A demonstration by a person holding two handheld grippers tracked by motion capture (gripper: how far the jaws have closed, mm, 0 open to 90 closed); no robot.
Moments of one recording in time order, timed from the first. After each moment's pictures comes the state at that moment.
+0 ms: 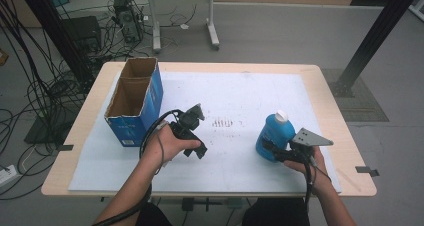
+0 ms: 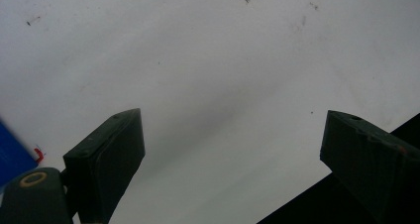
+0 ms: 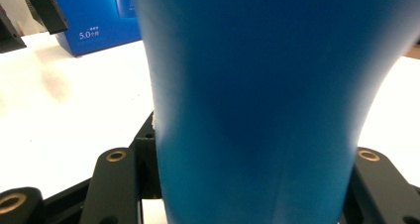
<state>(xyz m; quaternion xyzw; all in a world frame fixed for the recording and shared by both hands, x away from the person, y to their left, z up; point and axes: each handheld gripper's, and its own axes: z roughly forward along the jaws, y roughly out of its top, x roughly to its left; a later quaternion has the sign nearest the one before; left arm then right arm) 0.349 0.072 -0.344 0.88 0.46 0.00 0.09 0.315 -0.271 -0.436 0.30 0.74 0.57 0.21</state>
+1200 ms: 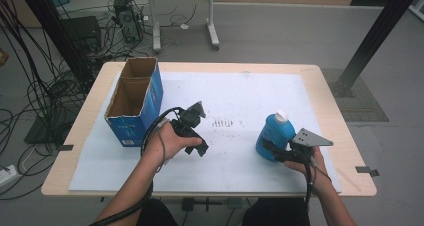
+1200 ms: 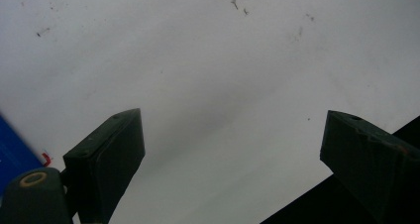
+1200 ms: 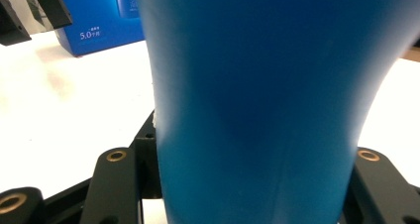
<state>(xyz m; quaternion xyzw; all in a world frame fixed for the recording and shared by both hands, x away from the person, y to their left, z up) 0.352 0.070 -0.337 0.88 0.47 0.00 0.10 0.315 -0.271 -0.437 0.30 0.74 0.57 0.21</state>
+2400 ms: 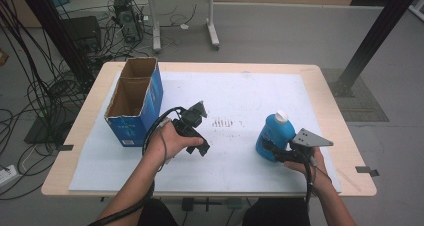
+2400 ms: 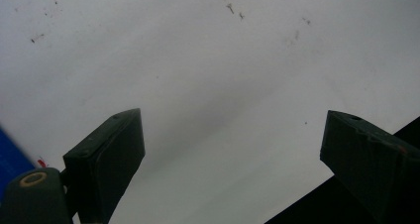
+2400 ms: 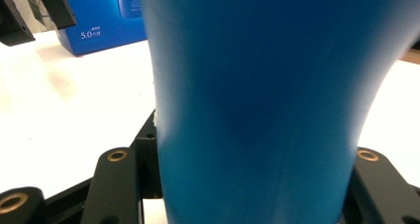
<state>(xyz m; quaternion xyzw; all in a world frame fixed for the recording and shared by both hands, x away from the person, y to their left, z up) 0.353 0.067 -0.339 0.88 0.46 0.00 0.10 0.315 -0.271 -0.437 0.29 0.74 0.57 0.22</state>
